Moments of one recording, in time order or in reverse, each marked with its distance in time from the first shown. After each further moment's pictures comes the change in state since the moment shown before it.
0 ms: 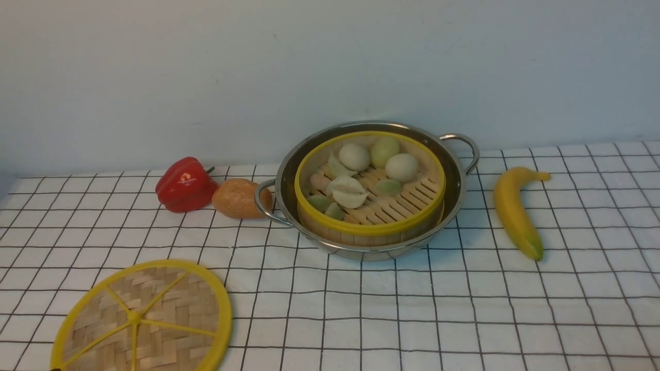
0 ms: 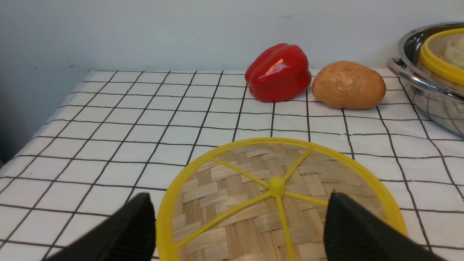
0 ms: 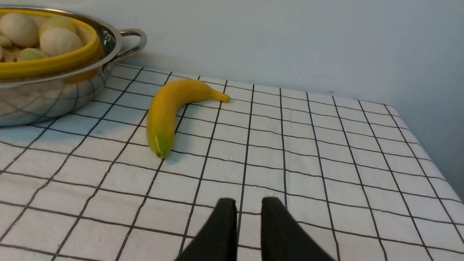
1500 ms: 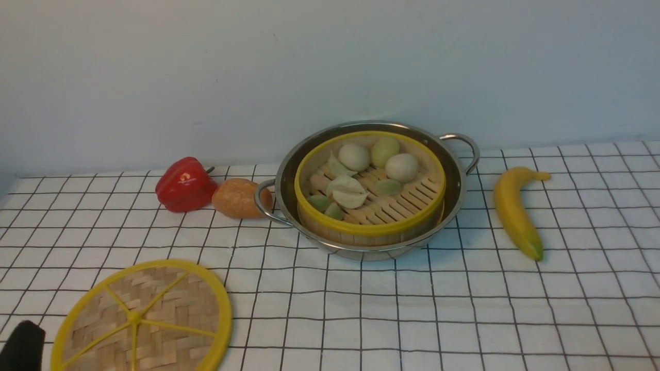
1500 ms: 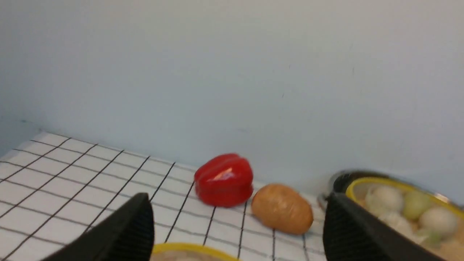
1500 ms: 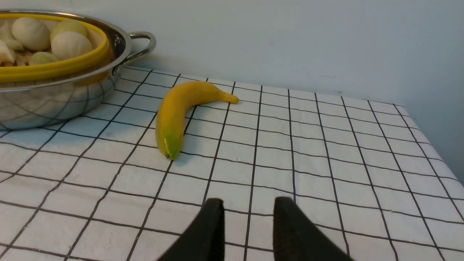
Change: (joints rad) right arm 0.000 0.000 0.000 0.059 0.000 -0.036; left arm 0.000 0.000 0.000 -0.243 -0.297 -0.085
